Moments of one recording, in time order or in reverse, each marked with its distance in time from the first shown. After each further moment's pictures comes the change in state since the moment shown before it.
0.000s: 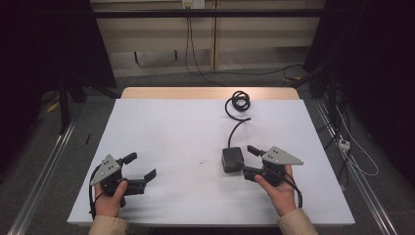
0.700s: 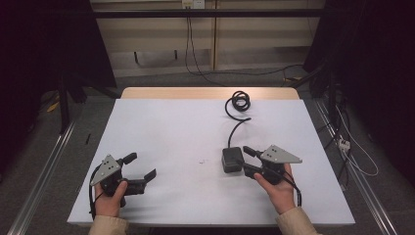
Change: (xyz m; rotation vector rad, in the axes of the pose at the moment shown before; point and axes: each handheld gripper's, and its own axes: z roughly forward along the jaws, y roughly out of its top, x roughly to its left) left arm 0.000 0.000 0.000 0.000 0.003 0.000; right arm 0.001 0.004 0.002 0.013 0.022 -0.006
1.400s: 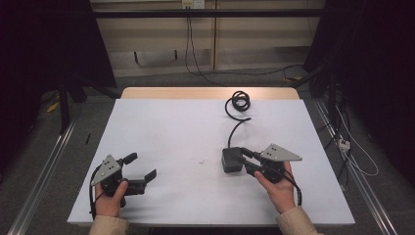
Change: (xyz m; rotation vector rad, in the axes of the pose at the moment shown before) left arm 0.000 0.000 0.000 0.002 -0.002 -0.001; right arm -0.002 0.001 0.001 0.015 0.018 0.011
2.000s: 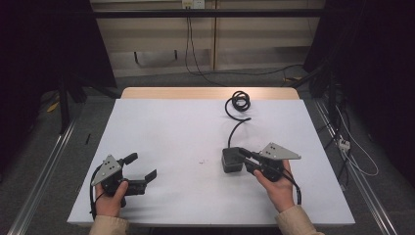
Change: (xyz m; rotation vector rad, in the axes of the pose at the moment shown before) left arm 0.000 0.000 0.001 0.004 -0.005 0.005; right arm -0.001 0.002 0.003 0.005 0.010 0.002
